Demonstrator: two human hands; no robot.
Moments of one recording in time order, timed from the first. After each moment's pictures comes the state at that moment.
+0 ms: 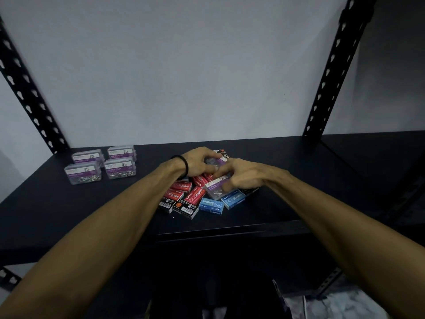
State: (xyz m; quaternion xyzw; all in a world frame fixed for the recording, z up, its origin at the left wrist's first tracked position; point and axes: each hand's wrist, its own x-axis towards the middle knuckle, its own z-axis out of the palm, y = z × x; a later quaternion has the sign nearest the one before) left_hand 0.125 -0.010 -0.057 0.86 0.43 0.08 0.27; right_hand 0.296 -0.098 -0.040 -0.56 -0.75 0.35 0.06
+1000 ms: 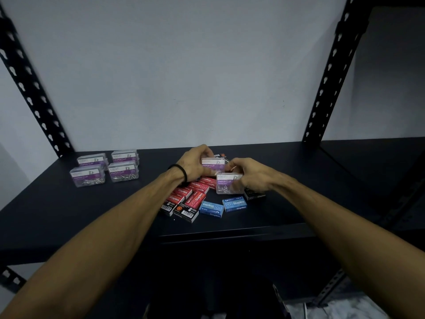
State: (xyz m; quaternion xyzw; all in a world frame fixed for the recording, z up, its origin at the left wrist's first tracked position) left_hand 0.119 -0.022 -0.058 0.80 0.48 0.23 0.28; right_hand 0.315 -0.107 -0.042 -0.60 -0.69 0.35 0.20
